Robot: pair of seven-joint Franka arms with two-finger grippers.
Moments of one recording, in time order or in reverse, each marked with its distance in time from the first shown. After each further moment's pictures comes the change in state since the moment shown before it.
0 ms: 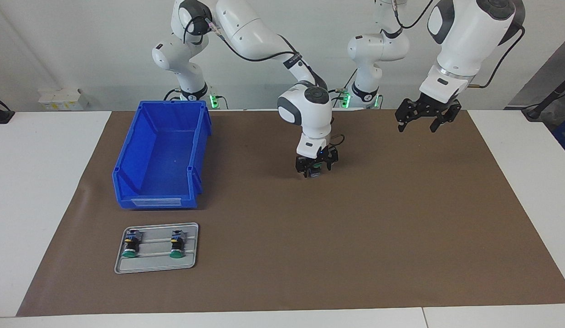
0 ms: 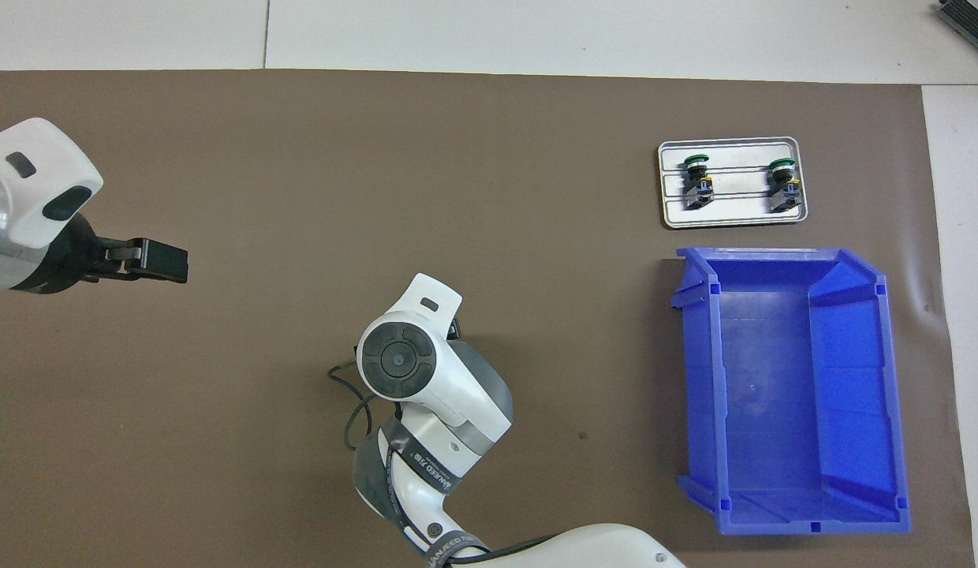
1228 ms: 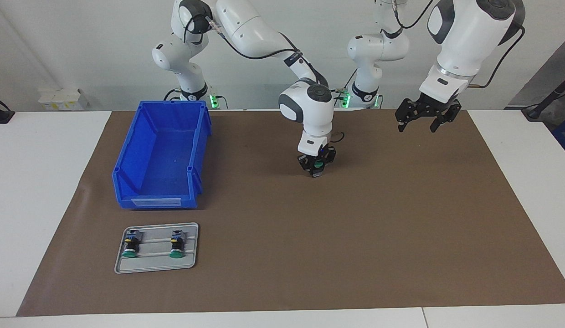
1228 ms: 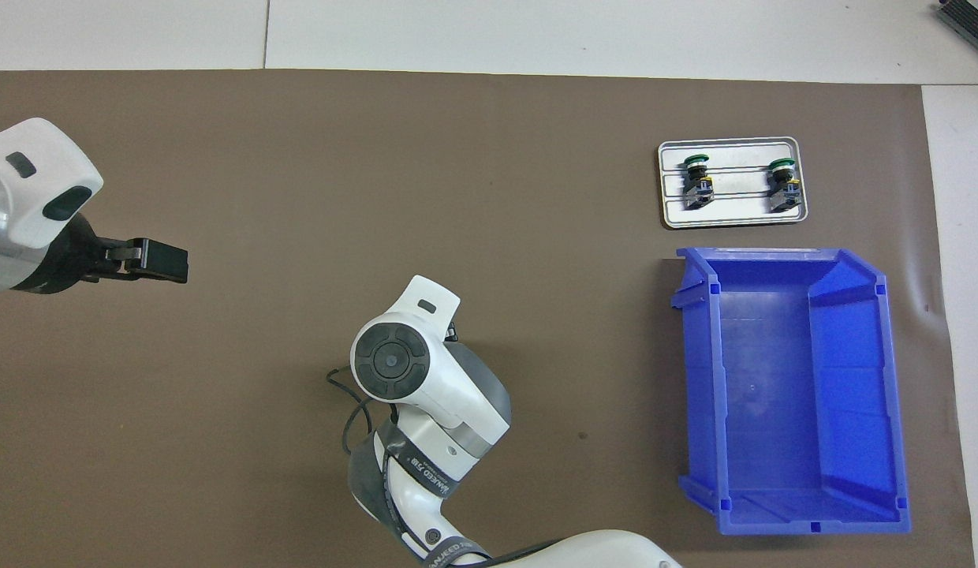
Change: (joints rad) left arm 0.000 0.000 0.000 0.000 0.000 0.000 0.000; right arm 0.007 -0.016 -0.016 0.018 -0.005 -0.053 0.014
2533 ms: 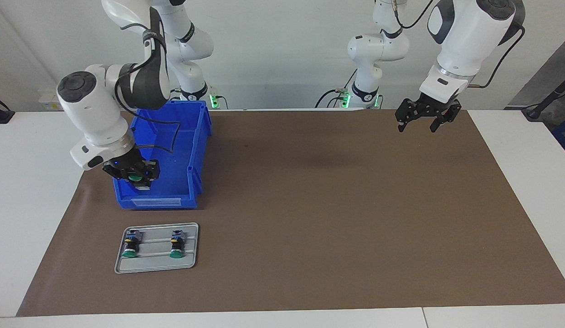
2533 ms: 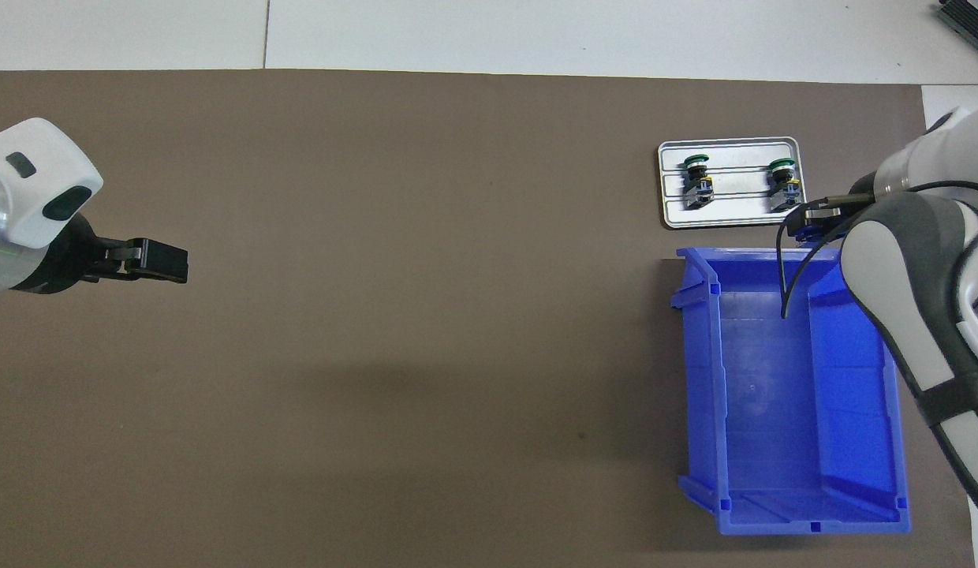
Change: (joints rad) left arm 0.000 0.000 0.000 0.000 0.000 0.000 0.000; right arm -0.813 -0.370 -0.047 -0.182 -0.049 -0.294 -0.590
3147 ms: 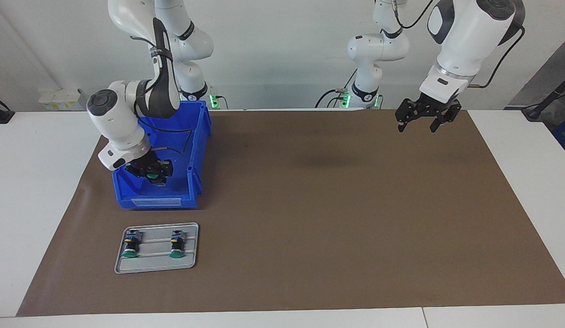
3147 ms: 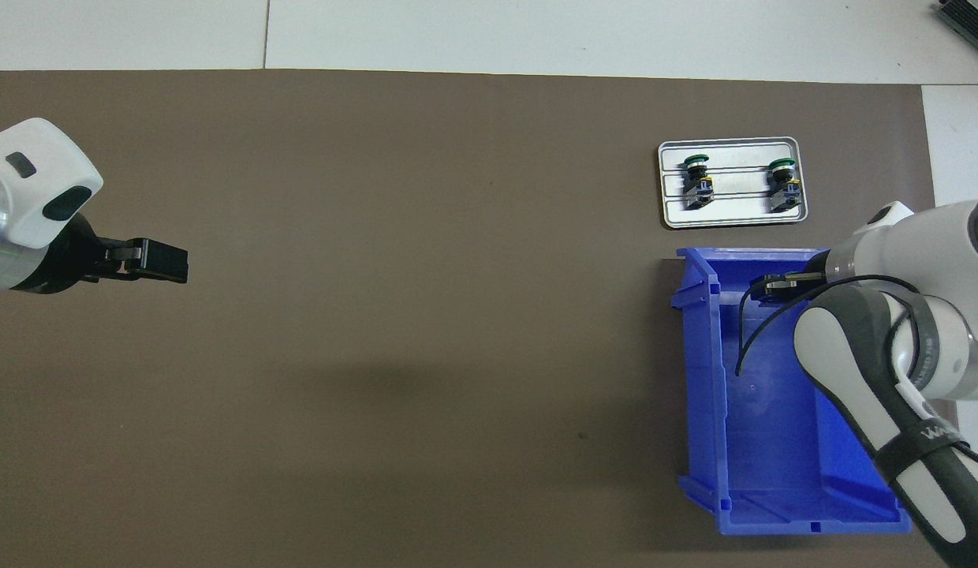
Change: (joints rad) left arm 0.000 0.000 0.000 0.000 0.000 0.000 0.000; right arm 0.015 -0.102 0.017 -0.333 0.043 0.207 -0.003
